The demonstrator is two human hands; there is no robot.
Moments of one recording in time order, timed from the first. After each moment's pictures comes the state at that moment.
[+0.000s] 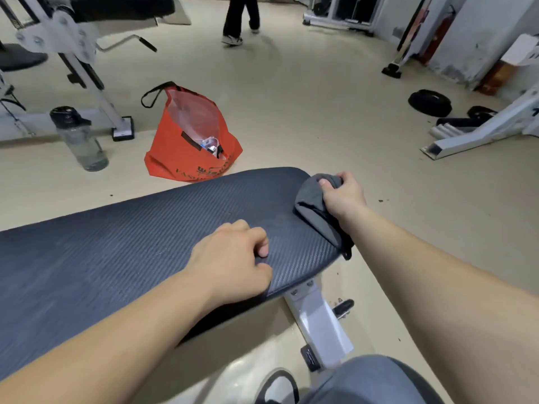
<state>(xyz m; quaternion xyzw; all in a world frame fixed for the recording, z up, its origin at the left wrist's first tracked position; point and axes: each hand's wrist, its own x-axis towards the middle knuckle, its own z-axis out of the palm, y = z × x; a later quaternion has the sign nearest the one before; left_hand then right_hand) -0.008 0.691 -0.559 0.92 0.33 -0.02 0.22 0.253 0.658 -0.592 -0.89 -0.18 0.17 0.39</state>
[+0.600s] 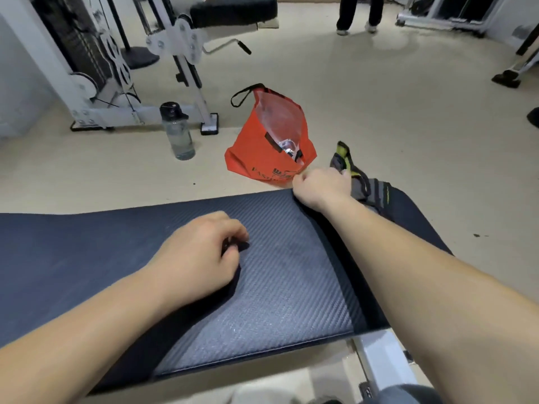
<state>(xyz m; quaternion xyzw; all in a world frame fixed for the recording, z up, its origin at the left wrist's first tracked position) -0.144 0.770 -0.555 0.88 0.41 0.13 0.22 0.118 0.818 -0.581 -0.85 -0.52 0.10 0.05</state>
